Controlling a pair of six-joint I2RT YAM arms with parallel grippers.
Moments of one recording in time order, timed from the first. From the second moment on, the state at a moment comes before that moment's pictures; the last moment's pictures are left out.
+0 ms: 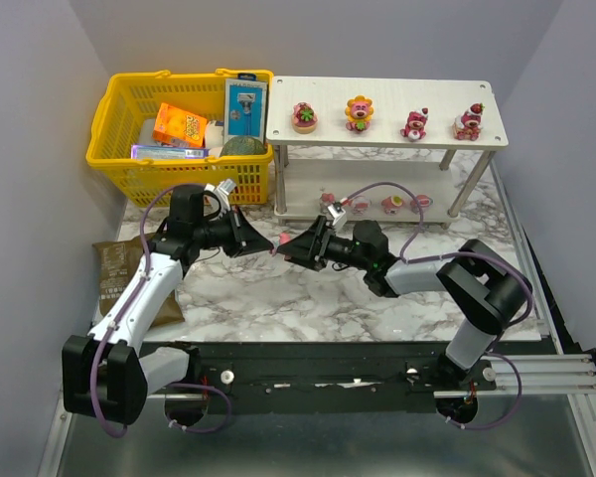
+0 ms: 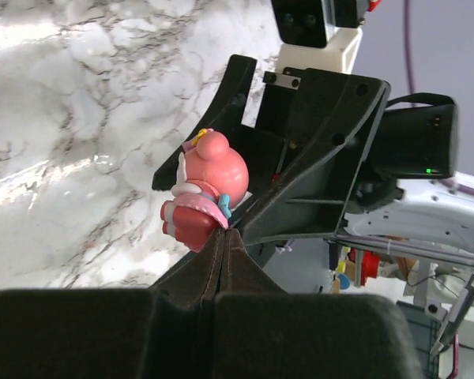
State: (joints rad) left arm -0.19 1.14 0.80 -0.32 0.82 -0.71; right arm 0.76 1.71 0.68 0.89 -0.45 1.24
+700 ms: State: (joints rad) left arm -0.19 1.11 0.82 -0.28 0.95 -0.78; right arm 0.75 1.72 0.63 1.23 -0.50 1.32
